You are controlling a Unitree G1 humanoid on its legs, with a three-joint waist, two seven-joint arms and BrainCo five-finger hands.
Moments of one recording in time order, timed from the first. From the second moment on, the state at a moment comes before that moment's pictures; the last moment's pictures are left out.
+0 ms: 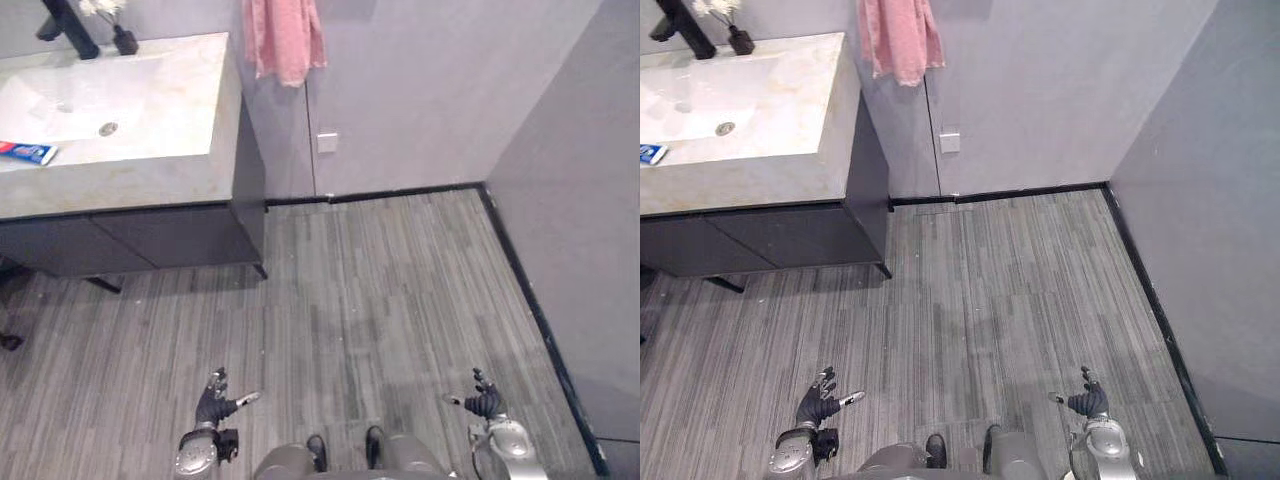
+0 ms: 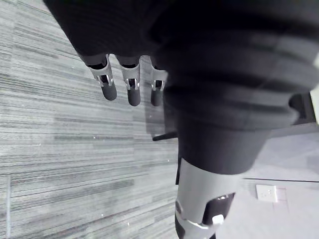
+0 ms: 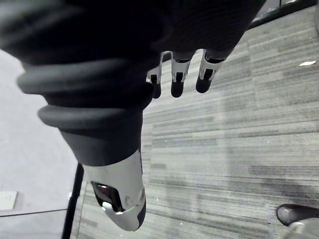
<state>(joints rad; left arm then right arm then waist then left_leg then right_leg) 0.16 0.19 0.03 0.67 -0.13 -0.20 0.08 0.08 -0.21 -0.14 0.79 -0.06 -0.13 -0.09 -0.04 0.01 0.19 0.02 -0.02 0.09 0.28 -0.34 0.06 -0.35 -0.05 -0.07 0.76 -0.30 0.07</state>
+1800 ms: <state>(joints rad) 0.14 0.11 0.03 0.66 -0.15 -0.18 0.11 0.14 -0.13 -0.19 0.81 0.01 -0.13 -0.13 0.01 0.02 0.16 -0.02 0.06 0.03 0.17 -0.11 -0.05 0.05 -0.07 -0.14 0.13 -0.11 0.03</state>
